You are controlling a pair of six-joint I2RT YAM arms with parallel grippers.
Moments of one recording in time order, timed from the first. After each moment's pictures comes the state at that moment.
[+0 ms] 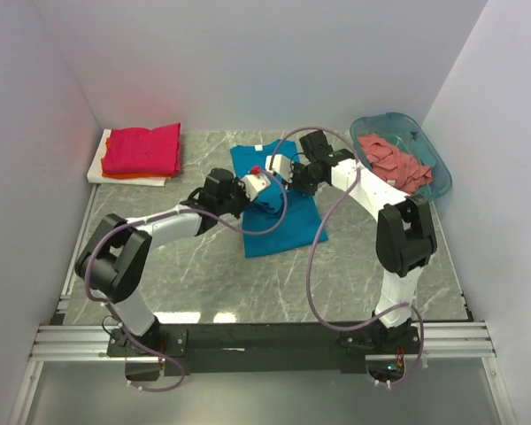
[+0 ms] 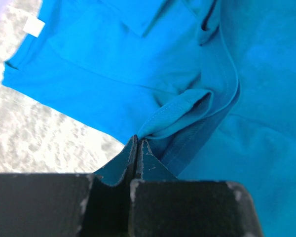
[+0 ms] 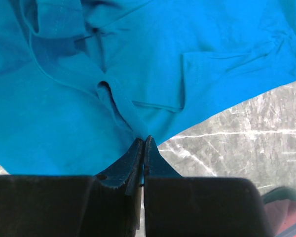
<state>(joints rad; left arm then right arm) -0.56 1.67 0.95 0.21 0.17 0.43 0.42 1.87 1.52 -0.66 -0.29 -0.99</state>
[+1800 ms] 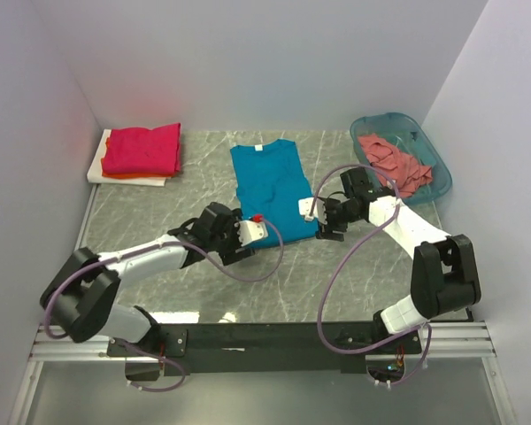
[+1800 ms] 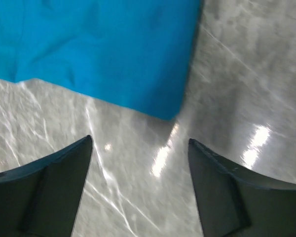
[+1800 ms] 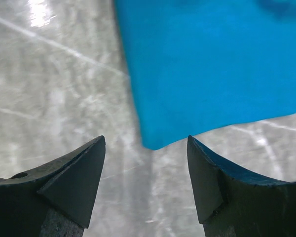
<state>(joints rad) -0.69 1.38 0.69 -0.08 0.12 0.60 0.25 1.50 0.99 -0.66 -0.59 -1.35</state>
